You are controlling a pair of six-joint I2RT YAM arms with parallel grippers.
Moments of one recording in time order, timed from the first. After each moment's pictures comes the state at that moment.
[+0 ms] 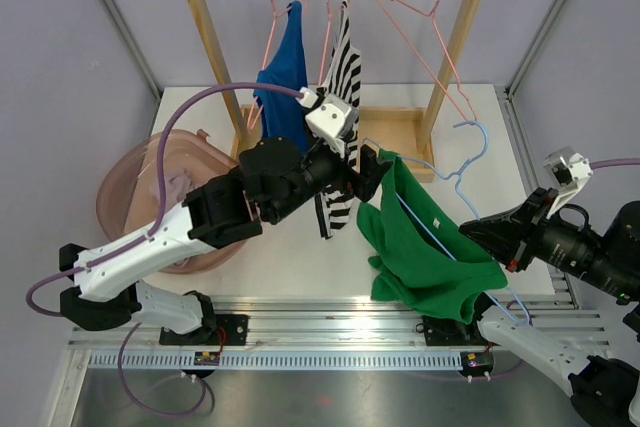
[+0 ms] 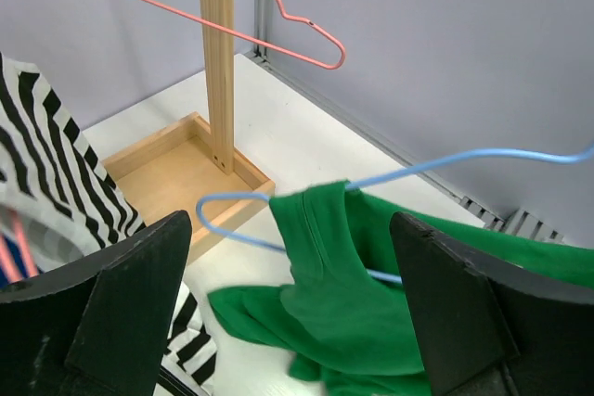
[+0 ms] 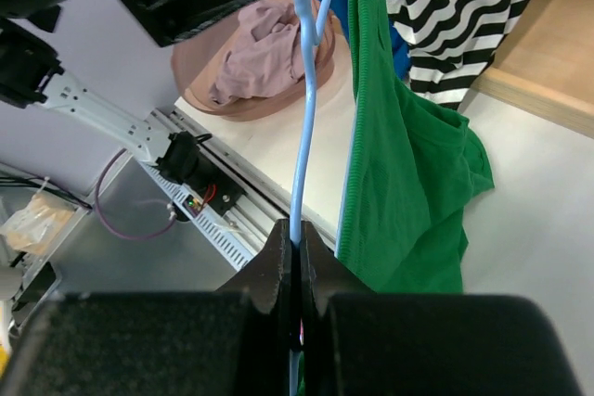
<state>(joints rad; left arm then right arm) -1.22 1.29 1.61 -0.36 -0.37 -0.15 0.62 0.74 1.75 -1.25 -0.22 0.36</state>
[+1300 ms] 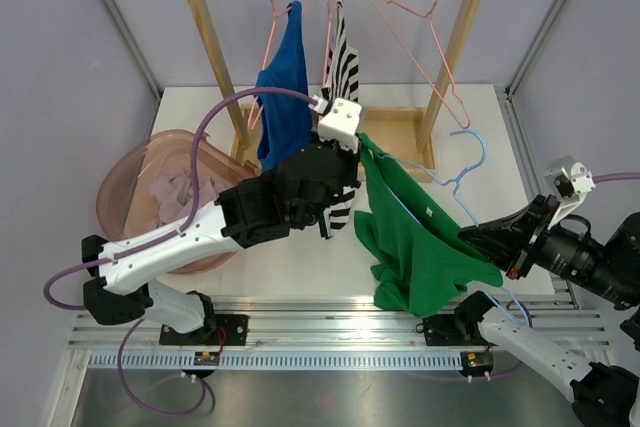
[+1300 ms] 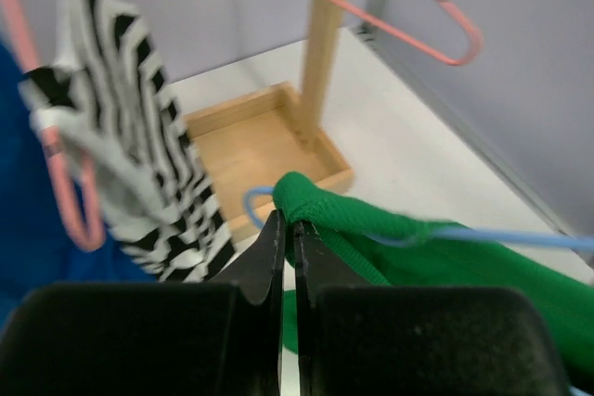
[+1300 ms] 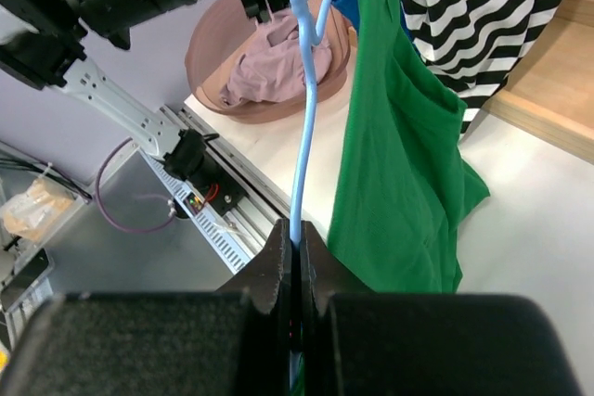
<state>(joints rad) -1.24 1.40 1.59 -0.34 -0.68 -0.18 0.62 0.69 1.70 -1.19 -0.28 0.34</state>
